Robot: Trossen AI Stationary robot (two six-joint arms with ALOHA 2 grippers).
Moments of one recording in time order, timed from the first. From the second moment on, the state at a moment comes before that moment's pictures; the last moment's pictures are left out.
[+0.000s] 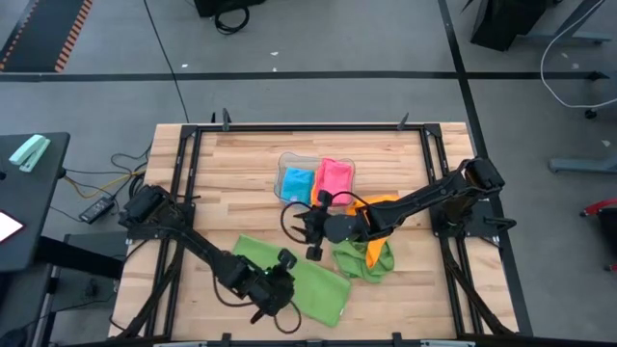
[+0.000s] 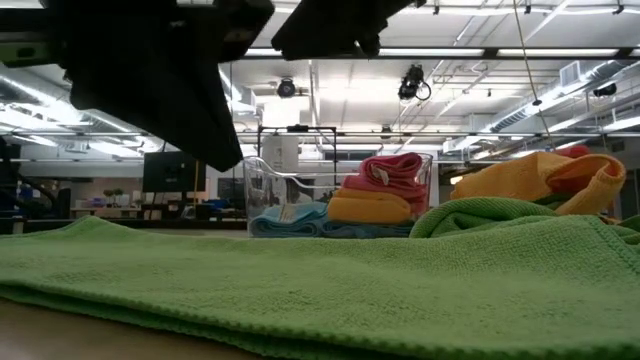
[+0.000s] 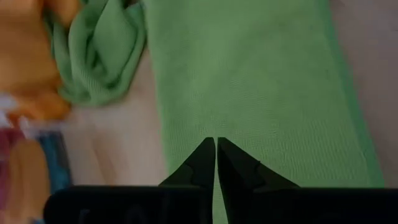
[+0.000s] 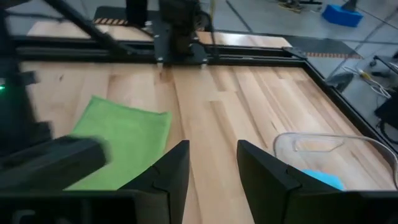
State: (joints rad) left arm -0.64 1.87 1.20 -0.35 -0.49 0.22; right arm 0.30 1.74 1.21 0.05 0.53 0.12
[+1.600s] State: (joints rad) left arm -0.61 1.87 1.20 -0.09 -0.45 -0.69; right arm 0.68 1.75 1.10 -0.22 0.23 -0.15
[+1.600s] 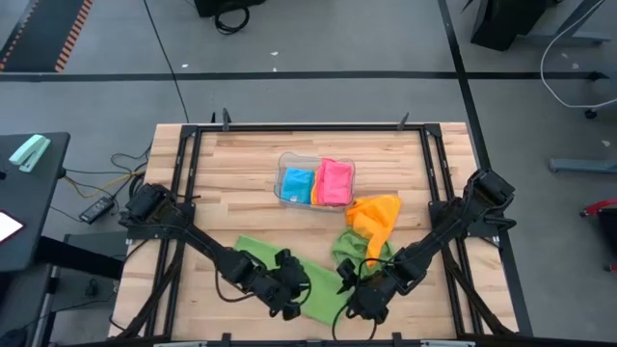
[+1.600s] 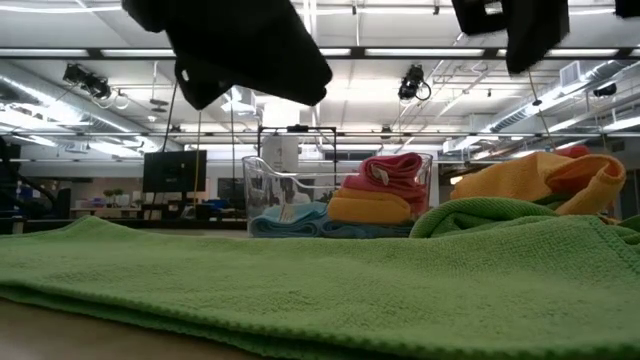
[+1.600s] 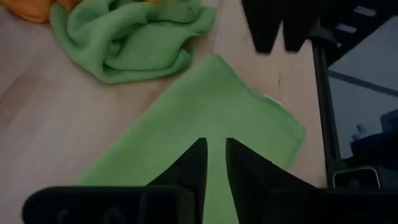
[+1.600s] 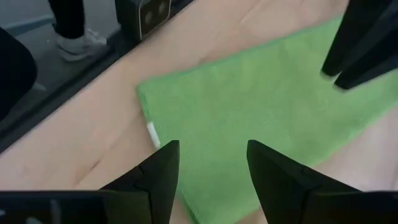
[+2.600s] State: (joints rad) left arm -0.60 1.87 1.20 -0.08 -0.45 -0.74; right arm 0.74 1.90 1.05 -0.01 0.27 -0.27
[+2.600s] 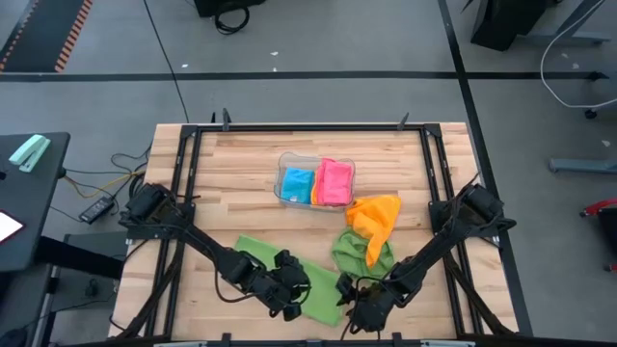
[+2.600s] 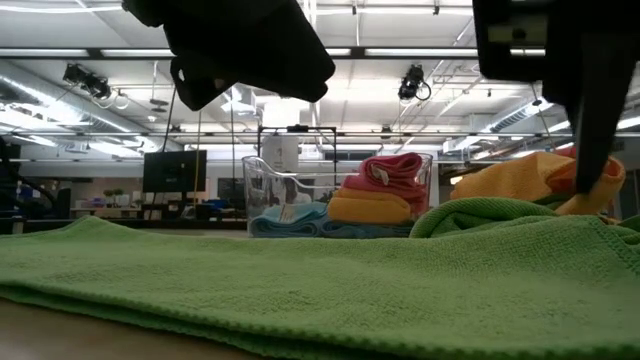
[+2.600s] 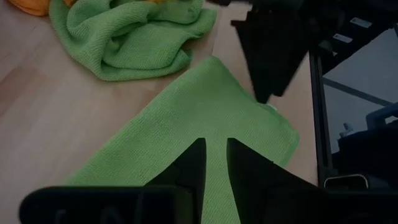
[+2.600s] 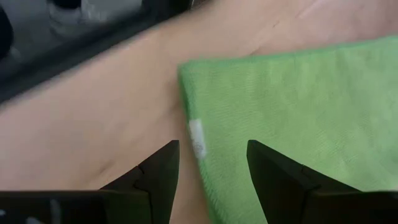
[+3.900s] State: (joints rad) left arm -0.60 1.87 1.20 -0.08 -0.45 -0.75; right arm 0.66 1.96 1.04 -0.06 0.11 -0.45
